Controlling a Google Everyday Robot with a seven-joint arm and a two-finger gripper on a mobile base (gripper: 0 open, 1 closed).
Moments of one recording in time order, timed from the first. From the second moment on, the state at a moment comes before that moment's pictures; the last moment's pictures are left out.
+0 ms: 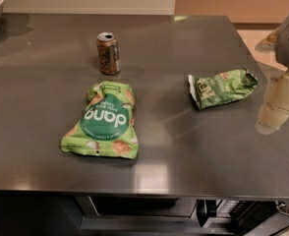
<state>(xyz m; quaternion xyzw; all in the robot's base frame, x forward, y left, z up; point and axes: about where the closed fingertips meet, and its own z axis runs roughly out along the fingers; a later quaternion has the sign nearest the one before) 0.438 -0.217 0.976 -0.60 0.78 -0.03 0.16</state>
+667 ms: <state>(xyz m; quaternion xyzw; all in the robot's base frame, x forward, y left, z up) 0.458 -0.195 0.979 -0.61 0.77 -0.02 0.18</state>
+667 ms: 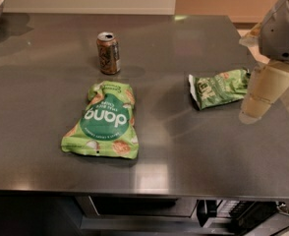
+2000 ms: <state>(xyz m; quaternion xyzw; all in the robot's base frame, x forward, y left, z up) 0.607 -0.018 0.965 -0.61 0.74 0.08 0.27</state>
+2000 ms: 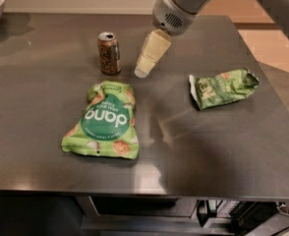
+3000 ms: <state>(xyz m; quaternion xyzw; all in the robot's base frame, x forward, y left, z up) 0.688 0.056 0.936 -0.55 0.79 0.08 0.27</state>
